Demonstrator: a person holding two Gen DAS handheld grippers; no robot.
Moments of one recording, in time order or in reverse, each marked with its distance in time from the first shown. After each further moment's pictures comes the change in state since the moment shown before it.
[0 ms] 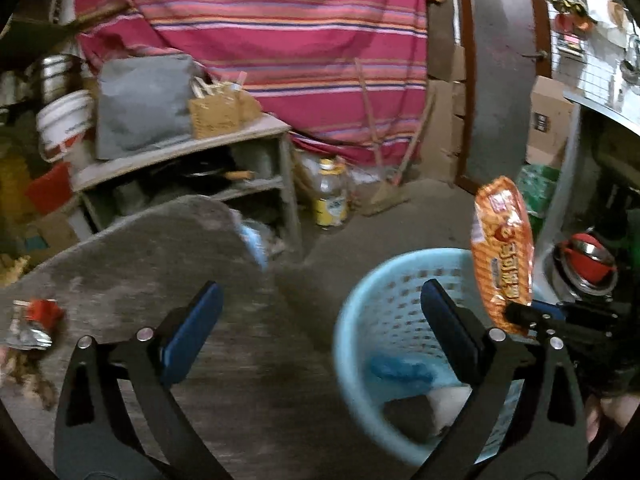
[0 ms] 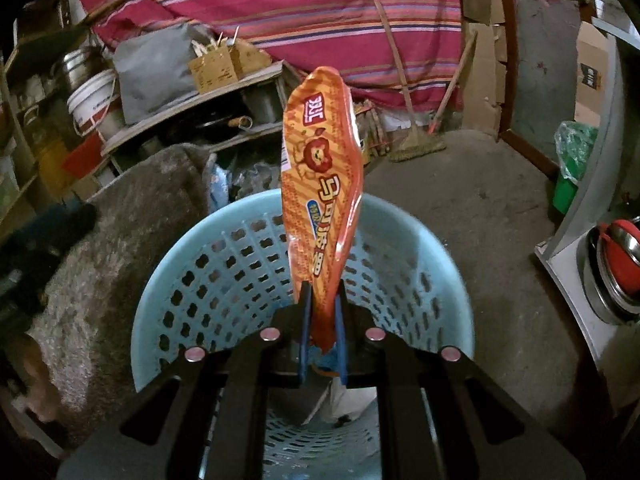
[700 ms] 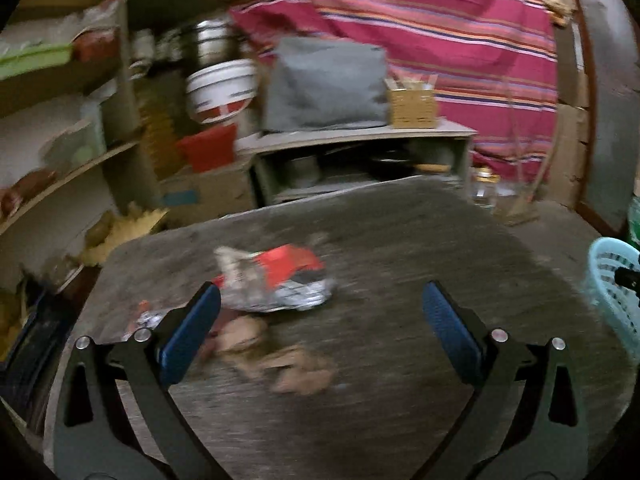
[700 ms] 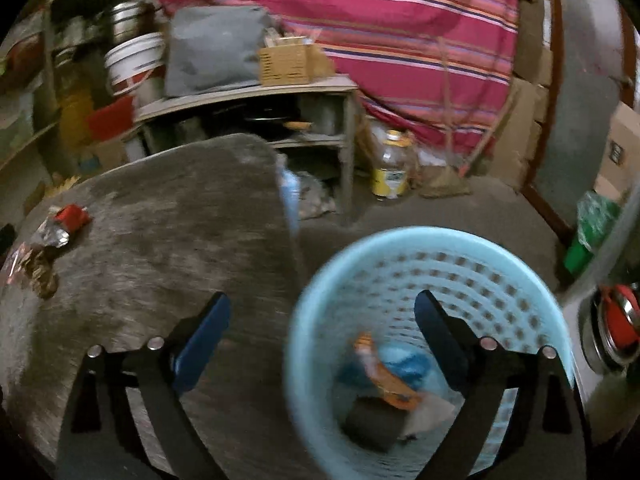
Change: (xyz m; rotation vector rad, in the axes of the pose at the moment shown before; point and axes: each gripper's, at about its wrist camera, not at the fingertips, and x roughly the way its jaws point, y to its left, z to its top) left arm -0.084 0.271 -0.065 -0.172 0.010 0.394; right arm 0.006 0.165 0.001 -0.206 -0.062 -0.020
